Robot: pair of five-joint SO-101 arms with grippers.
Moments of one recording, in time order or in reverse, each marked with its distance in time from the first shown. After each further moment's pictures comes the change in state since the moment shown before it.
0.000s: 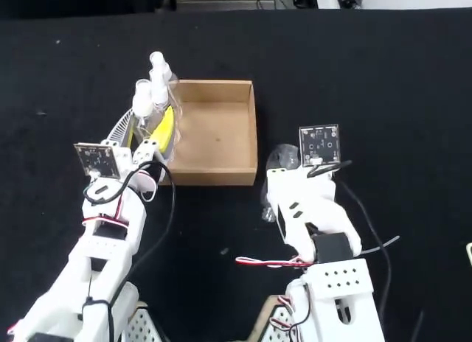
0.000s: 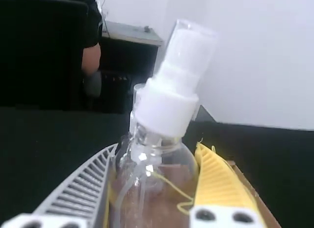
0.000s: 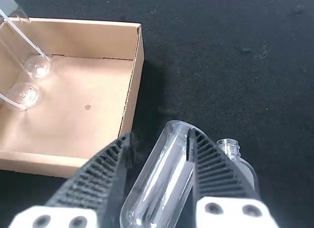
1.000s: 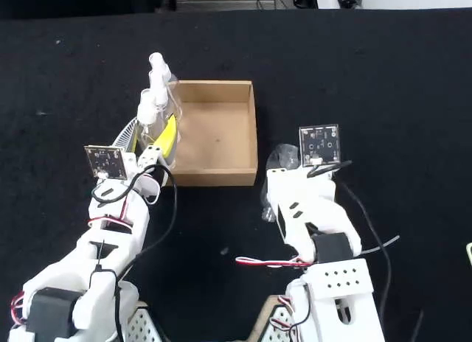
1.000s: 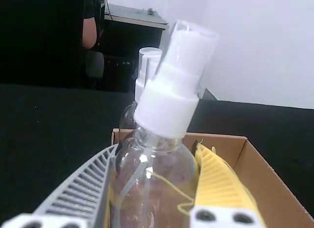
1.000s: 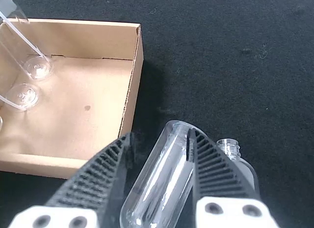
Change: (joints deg) left arm 0.0 17.6 -0.1 -13.3 -0.4; right arm 0.0 0.0 0.0 0.0 0.0
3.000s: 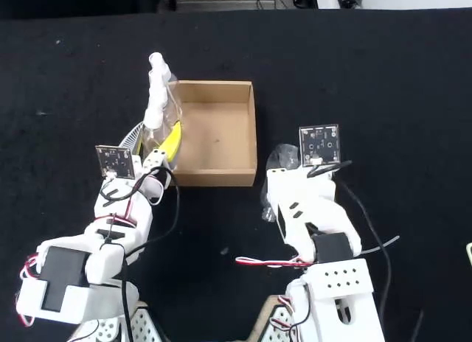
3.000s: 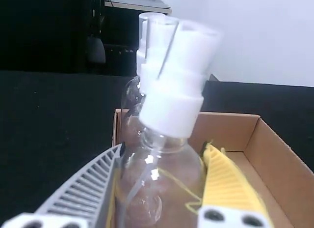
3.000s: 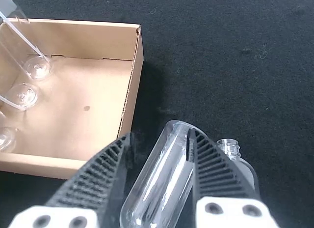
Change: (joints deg) left arm 0.1 16.1 -2.9 -10.3 -2.3; right arm 0.0 0.0 0.0 0.0 0.0
